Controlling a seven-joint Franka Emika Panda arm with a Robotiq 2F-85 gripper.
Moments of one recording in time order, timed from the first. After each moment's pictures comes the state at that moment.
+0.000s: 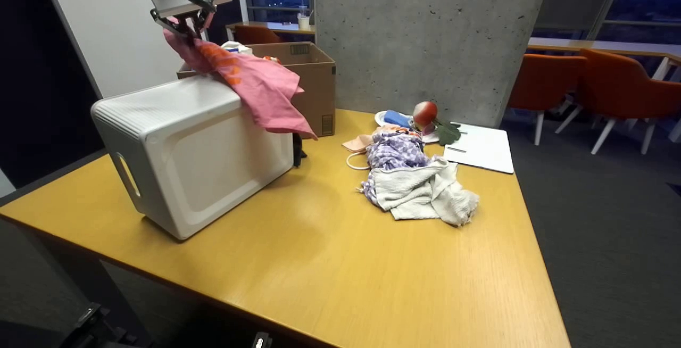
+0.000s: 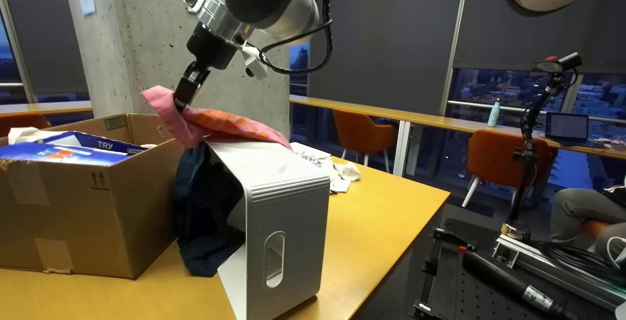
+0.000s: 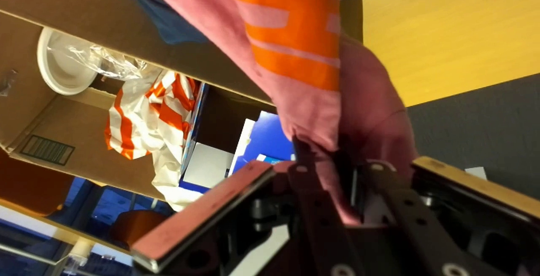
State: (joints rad) arm 0.04 0.70 0.28 -1.28 -0.03 2.55 -0.63
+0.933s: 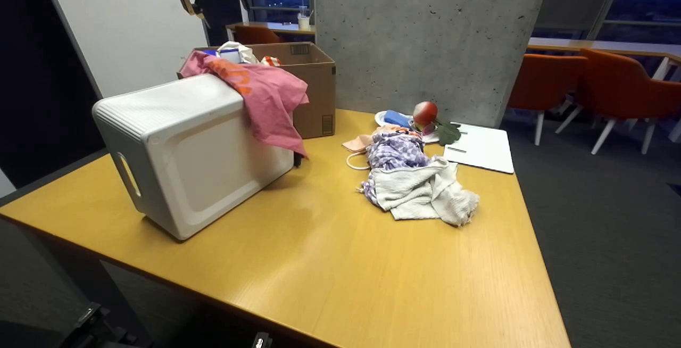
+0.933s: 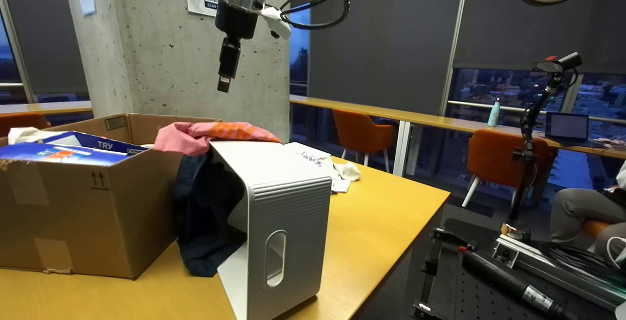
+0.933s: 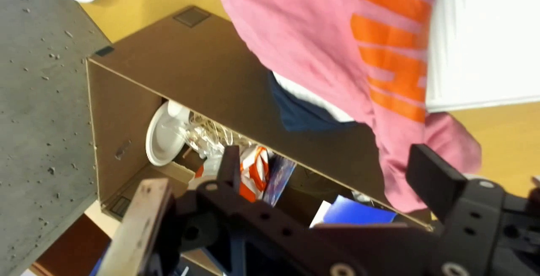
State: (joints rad) arm 0.10 0.66 0.10 -1.10 -0.23 2.18 -0.58
